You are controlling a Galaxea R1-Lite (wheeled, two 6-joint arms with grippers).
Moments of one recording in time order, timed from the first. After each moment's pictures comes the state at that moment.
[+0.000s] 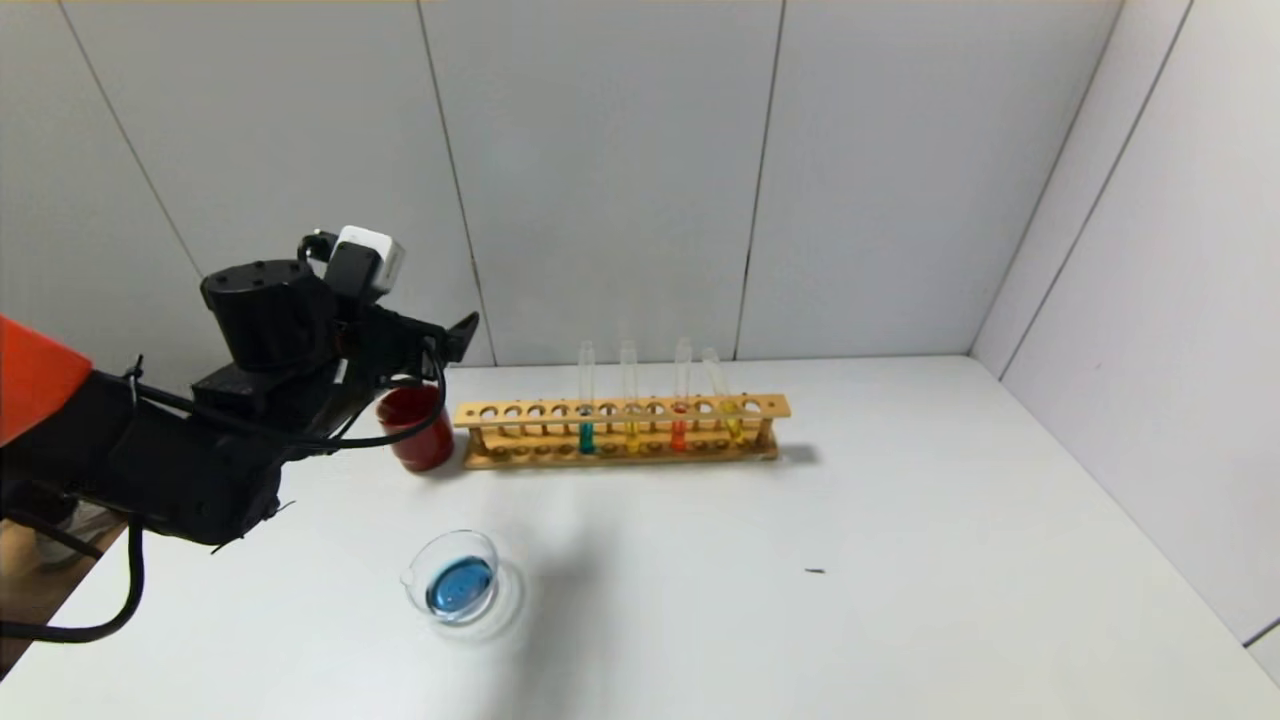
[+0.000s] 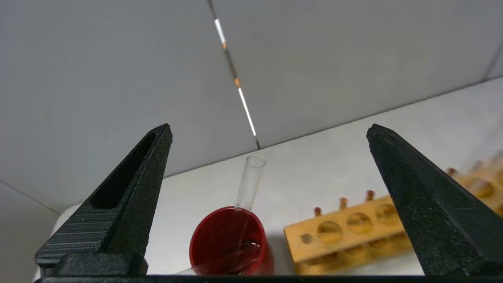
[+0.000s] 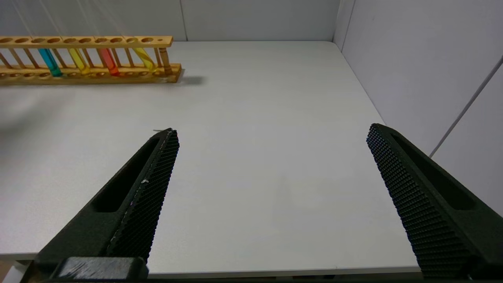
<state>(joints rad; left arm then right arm) -0.23 1.87 -0.82 -1.07 0.07 0.22 0.00 0.00 0.00 0.00 0.00 0.00</state>
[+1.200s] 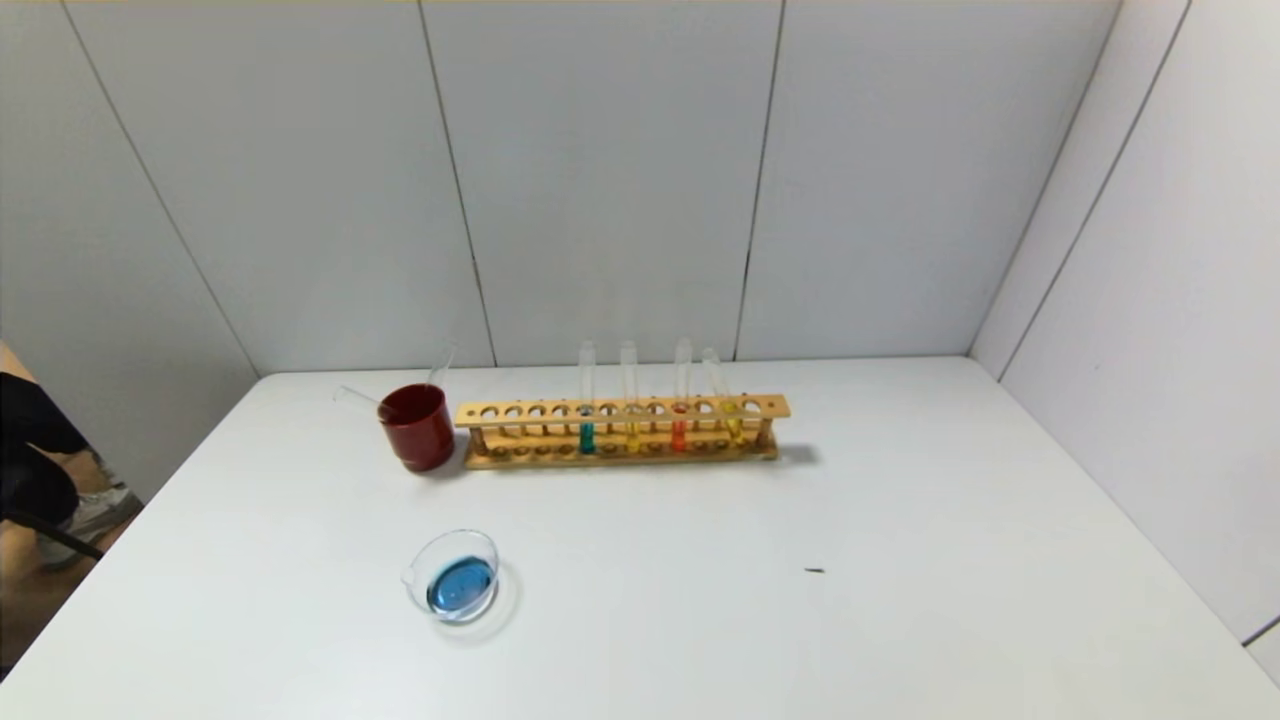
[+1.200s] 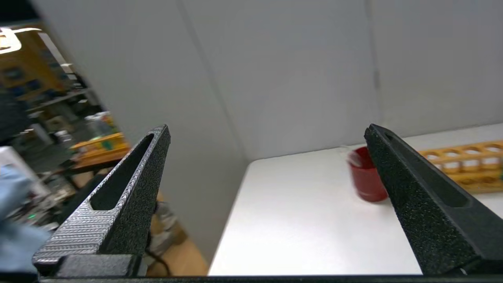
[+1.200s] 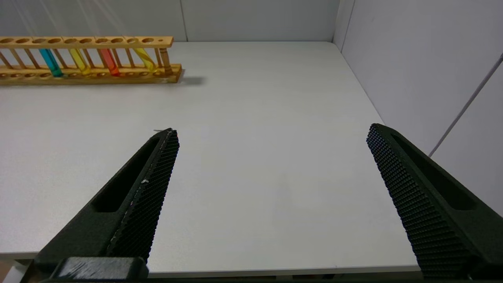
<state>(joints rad) -0.03 0.48 -0.19 -0.62 0.24 0.37 0.00 0.00 0.00 0.00 0.00 0.00</state>
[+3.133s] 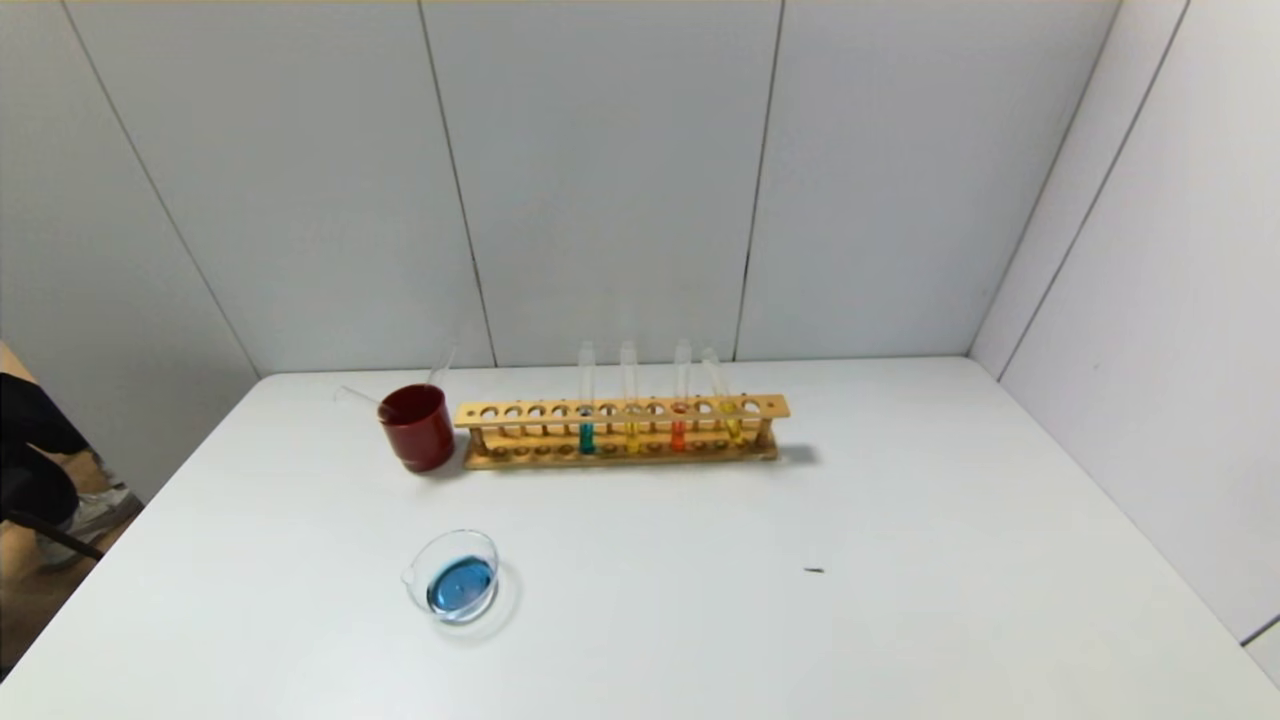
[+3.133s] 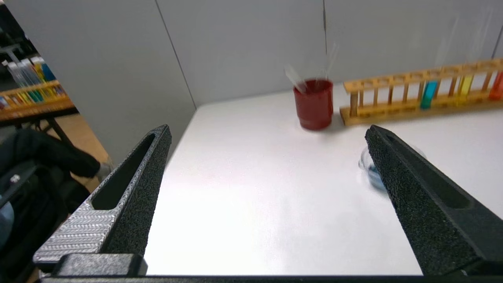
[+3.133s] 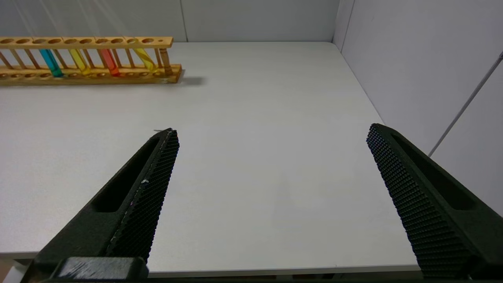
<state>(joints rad) 0.01 0.01 -0.01 -0.17 0.09 0.19 0.00 0.00 0.00 0.00 0.00 0.00</state>
